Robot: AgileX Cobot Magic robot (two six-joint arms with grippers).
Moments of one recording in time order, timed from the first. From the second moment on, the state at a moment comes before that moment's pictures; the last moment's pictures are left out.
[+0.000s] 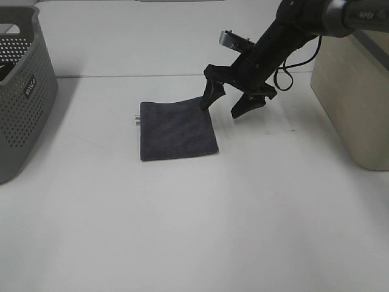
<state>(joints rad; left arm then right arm) -0.03 0.00 -0.51 -0.07 1.03 0.16 0.27 2.44 -1.99 0.52 1.00 -0.20</state>
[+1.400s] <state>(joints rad) -0.03 0.00 -0.51 -0.07 1.03 0.16 0.29 2.45 -2.10 0.58 1.09 -0.29</state>
